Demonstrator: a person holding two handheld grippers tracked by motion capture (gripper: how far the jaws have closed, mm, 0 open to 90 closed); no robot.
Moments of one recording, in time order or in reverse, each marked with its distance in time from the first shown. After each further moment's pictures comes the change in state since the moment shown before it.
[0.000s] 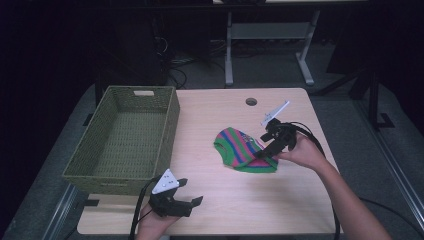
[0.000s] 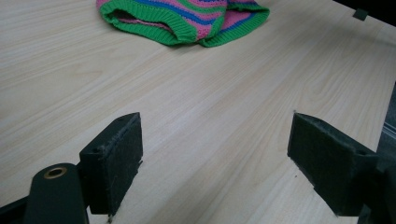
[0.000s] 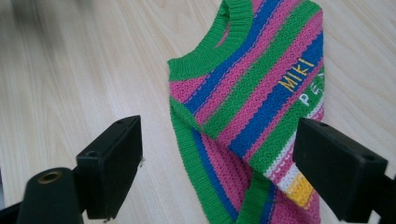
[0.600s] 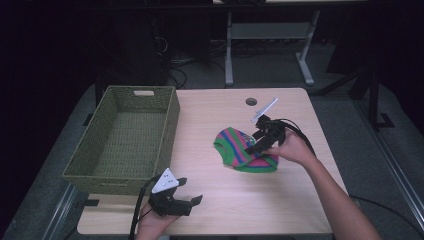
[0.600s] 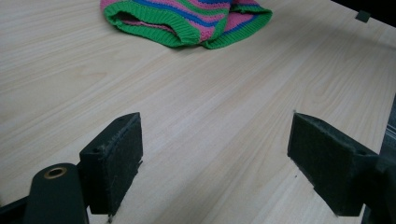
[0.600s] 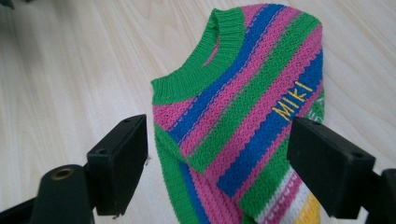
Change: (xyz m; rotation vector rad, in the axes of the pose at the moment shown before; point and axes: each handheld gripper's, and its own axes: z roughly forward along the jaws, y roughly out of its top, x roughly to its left) left arm 0.001 0.001 -0.001 -0.007 0.007 -0.002; right arm -0.009 0.019 0.024 0.015 -0.005 0.007
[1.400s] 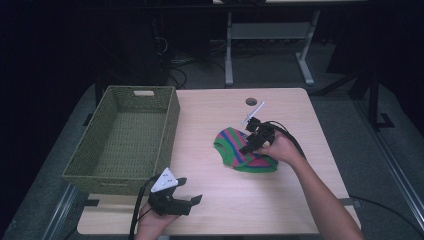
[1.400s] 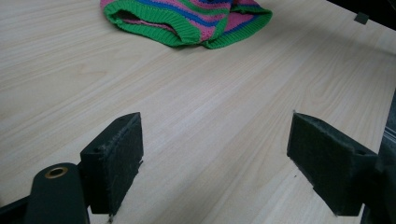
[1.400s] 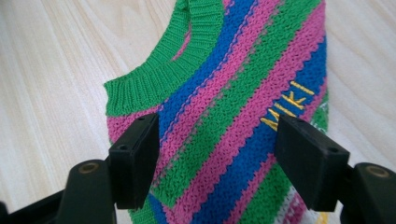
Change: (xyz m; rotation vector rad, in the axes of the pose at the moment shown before) left arm 0.002 0.000 0.000 0.004 -0.010 -0.010; right arm -0.012 0.008 0.040 0.078 -0.050 0.026
